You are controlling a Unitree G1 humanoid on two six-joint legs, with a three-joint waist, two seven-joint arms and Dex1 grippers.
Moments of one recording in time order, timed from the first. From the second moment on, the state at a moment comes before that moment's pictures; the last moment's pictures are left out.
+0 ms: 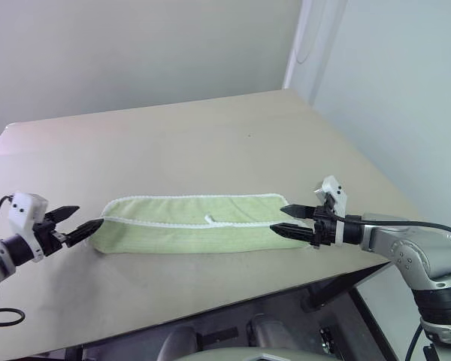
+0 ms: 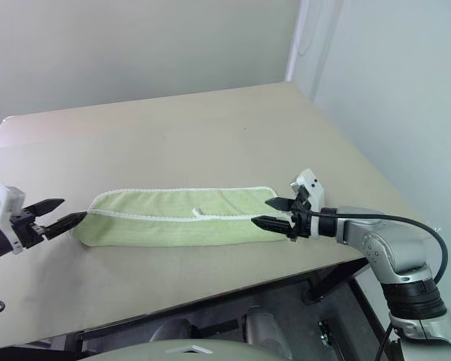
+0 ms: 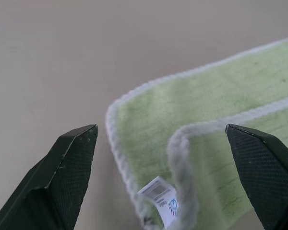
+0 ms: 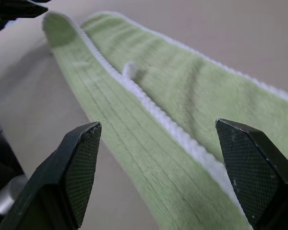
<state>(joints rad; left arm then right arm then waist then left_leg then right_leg) 0.03 0.83 0.42 0.20 -0.46 0.36 -1.02 -0.21 -0.71 -0.02 -0.25 0.67 0.88 0.85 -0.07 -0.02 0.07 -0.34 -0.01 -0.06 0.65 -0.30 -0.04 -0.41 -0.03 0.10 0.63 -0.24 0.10</state>
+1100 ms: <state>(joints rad) 0.00 0.82 0.33 0.19 -0.43 0.34 -1.10 -0.16 -0.73 -0.04 -0.25 0.60 0.96 0.72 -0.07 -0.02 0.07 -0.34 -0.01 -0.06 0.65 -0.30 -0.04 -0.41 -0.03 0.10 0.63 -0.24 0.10</state>
